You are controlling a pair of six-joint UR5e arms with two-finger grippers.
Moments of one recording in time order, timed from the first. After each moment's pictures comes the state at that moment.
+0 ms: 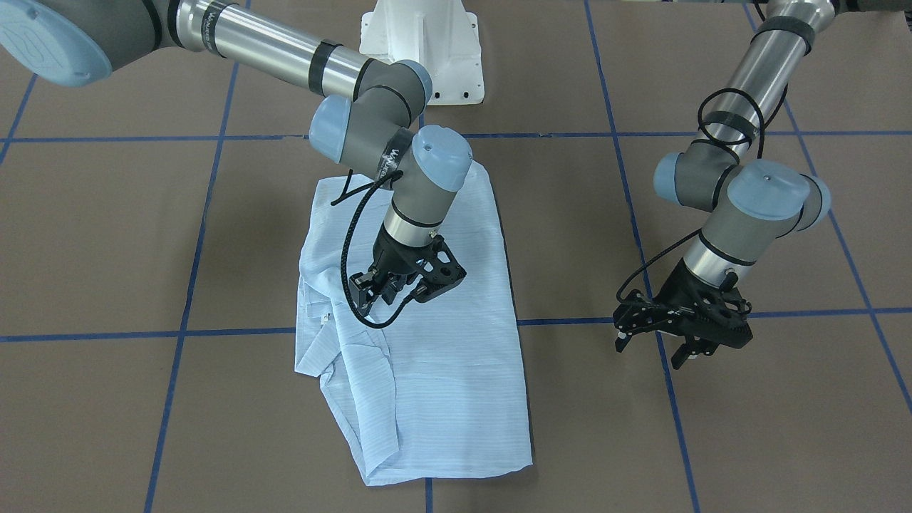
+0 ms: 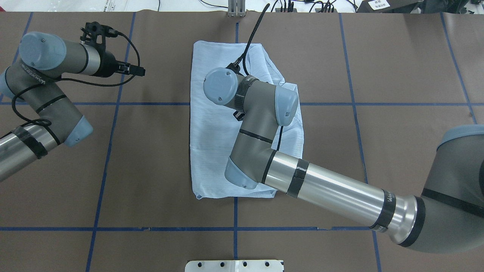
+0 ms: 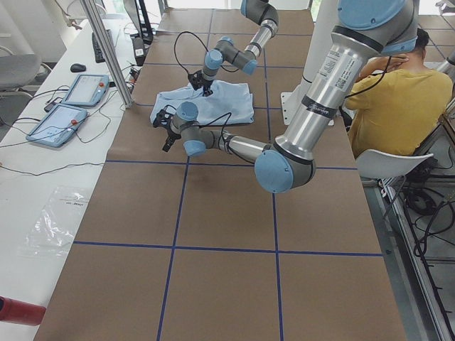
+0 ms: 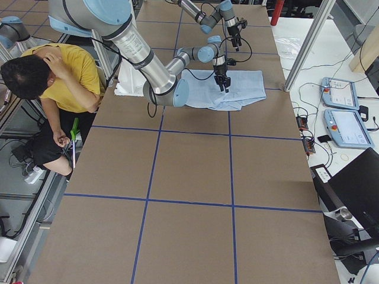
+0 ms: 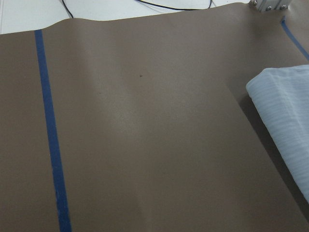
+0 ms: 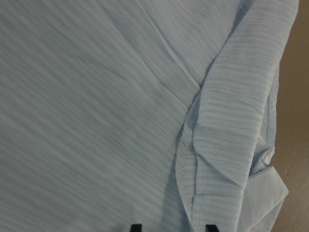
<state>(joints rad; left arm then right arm) -0.89 -2.06 -1.24 -2.52 -1.90 -0.83 0.53 -0.59 1.19 -1.69 1.49 0.49</state>
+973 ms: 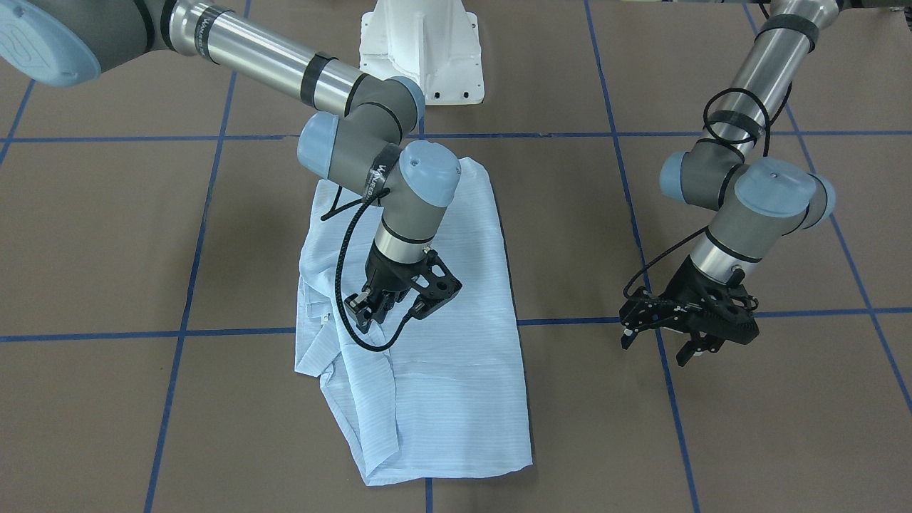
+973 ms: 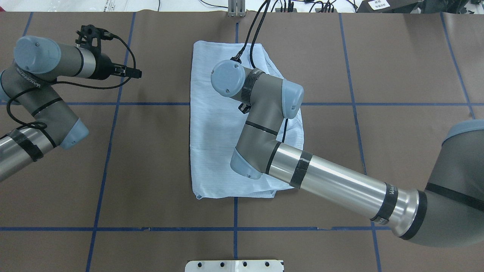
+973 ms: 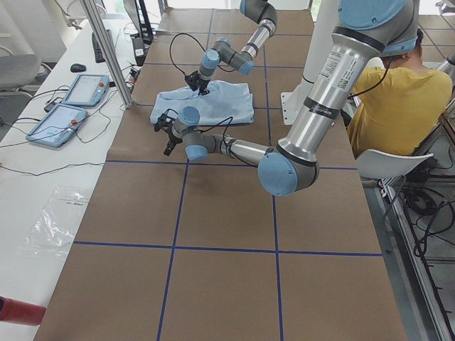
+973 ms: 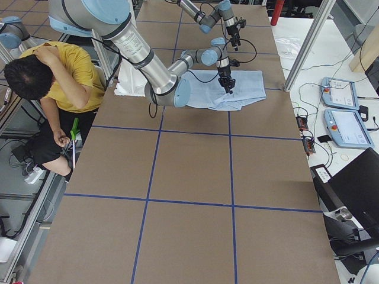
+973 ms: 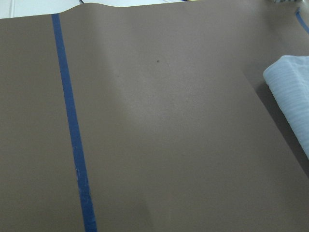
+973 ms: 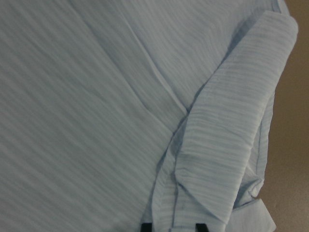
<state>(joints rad) -0.89 -2.04 -1.24 -2.54 -1.90 -0.83 0.56 -0.59 1.15 -1.61 1.50 0.40</state>
